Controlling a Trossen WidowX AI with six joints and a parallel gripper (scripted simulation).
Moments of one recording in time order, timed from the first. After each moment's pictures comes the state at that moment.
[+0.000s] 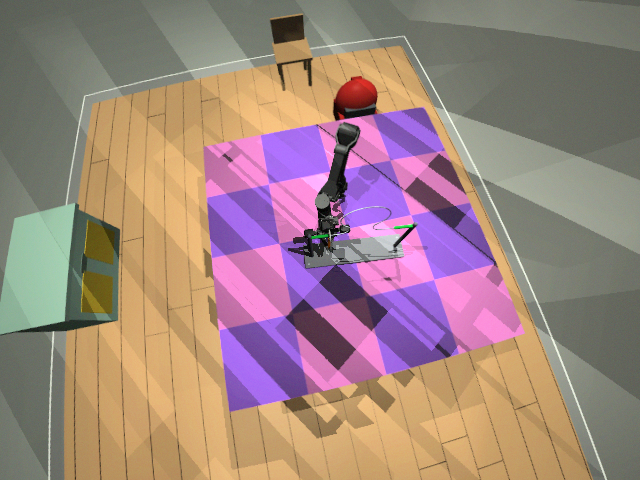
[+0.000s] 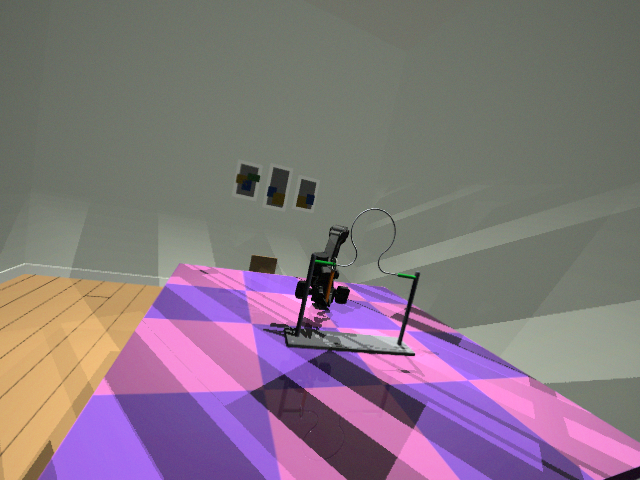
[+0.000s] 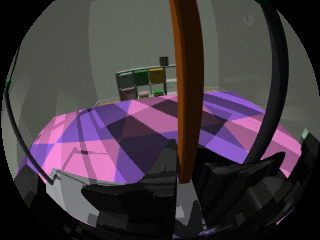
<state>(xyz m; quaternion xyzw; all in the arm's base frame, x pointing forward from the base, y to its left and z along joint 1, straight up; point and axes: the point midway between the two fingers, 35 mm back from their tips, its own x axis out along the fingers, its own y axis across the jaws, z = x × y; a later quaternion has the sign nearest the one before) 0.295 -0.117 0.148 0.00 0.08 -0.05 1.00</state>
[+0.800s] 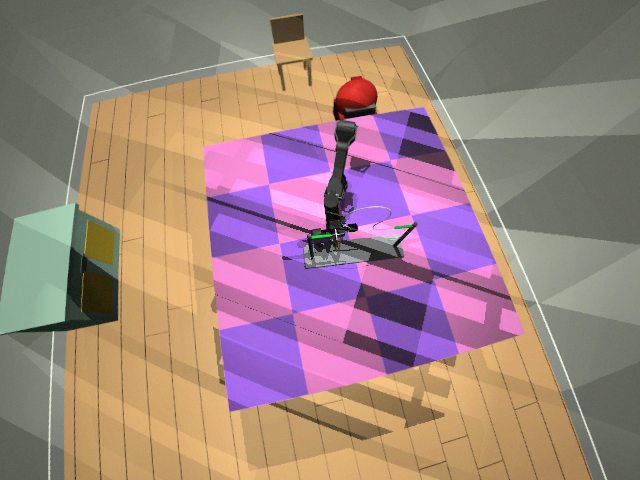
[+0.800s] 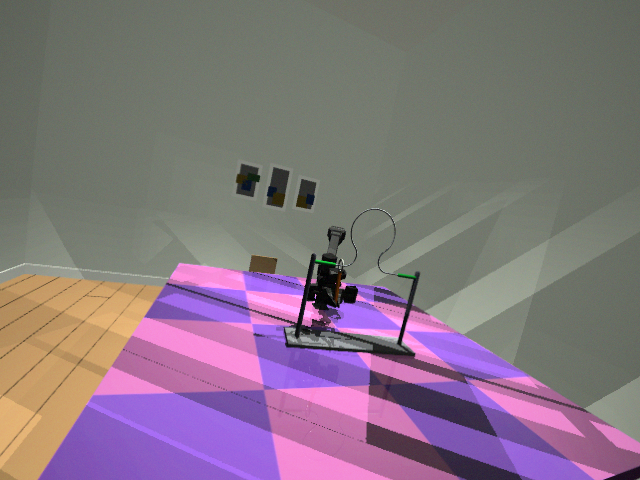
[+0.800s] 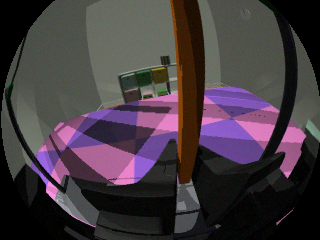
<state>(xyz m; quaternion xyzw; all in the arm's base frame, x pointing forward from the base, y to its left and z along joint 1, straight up) 0.299 -0.085 0.149 0.04 0.08 -0.05 1.00</state>
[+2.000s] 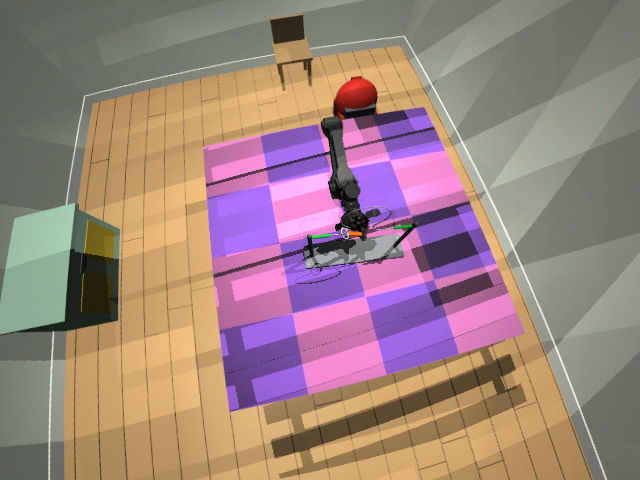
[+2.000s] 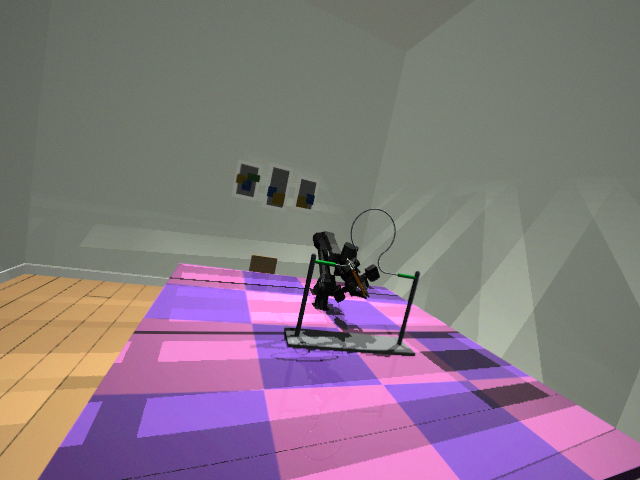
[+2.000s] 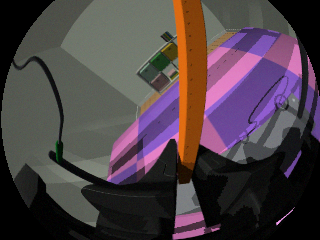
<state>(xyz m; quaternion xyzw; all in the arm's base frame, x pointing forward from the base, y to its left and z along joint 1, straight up) 0.289 0.018 0.189 0.34 0.14 0.02 0.93</state>
